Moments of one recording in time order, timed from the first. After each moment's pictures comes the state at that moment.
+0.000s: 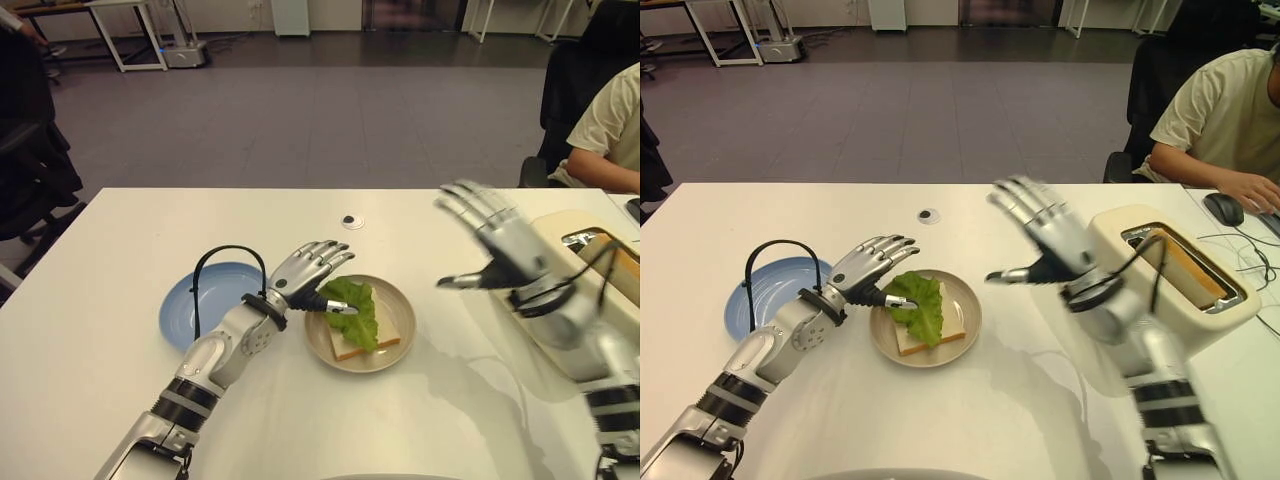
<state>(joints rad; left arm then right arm) -0.27 0.51 -0.36 0.06 0.84 -0.29 0.03 -0.21 -0.72 -0.05 -0.05 -0.71 -0.52 -0.19</state>
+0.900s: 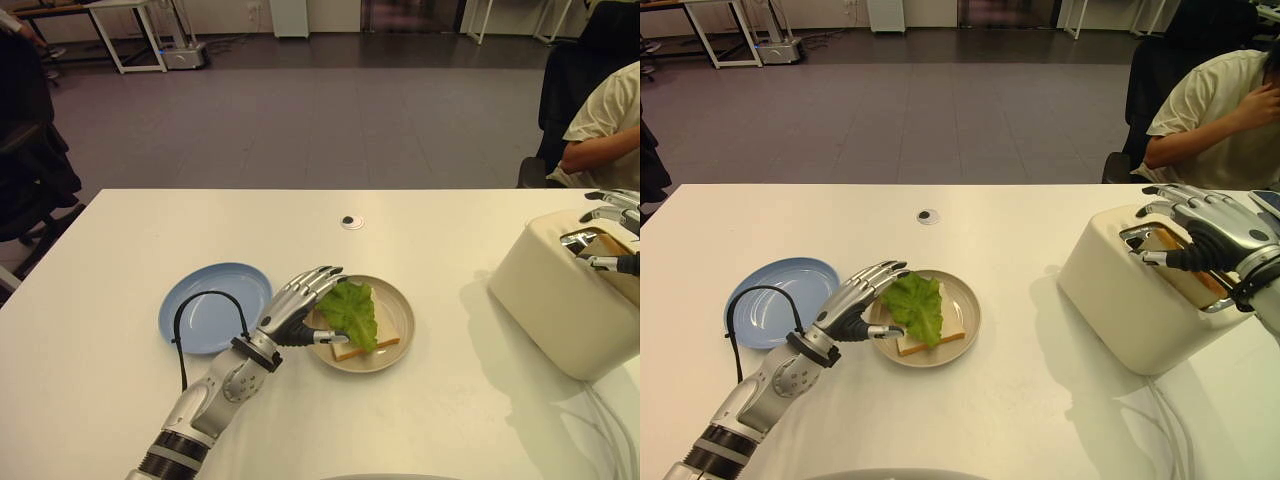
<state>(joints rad) -0.02 0.48 -0.26 0.00 0.67 -0.44 0.12 0.00 -1.11 -0.36 0.07 -0.44 -0.38 0.31</state>
